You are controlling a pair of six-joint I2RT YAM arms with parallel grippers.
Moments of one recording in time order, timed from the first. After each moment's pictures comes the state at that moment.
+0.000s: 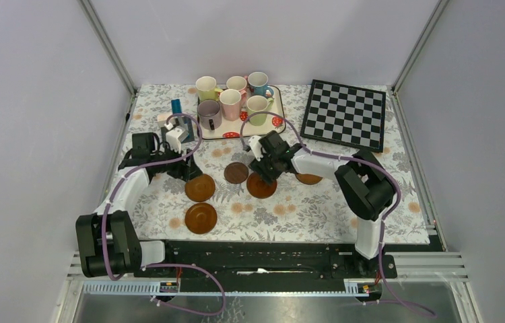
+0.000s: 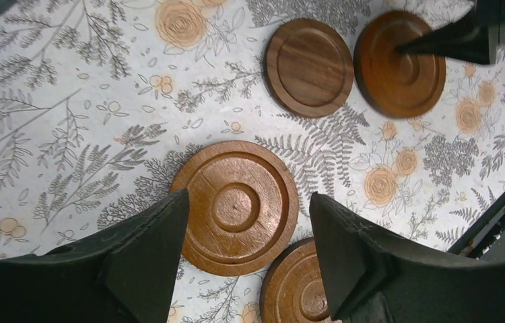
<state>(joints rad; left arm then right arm) 0.11 1.27 0.78 -0.41 0.72 0.30 0.74 1.91 1.20 -0.30 -0.05 -0.20</state>
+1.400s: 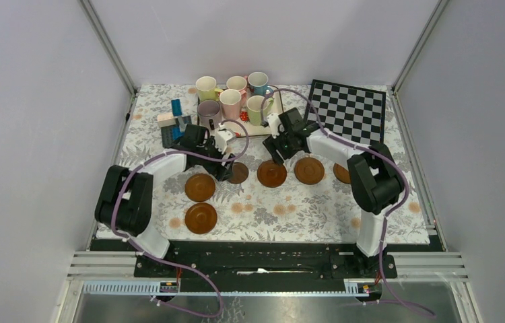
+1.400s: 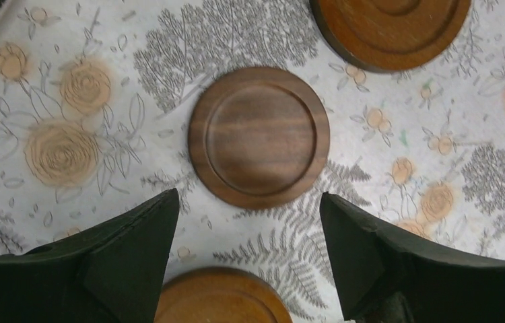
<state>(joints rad) -0.28 1.59 0.90 -0.26 0.54 0.36 0.55 1.93 1.35 -0.40 -0.13 -0.22</state>
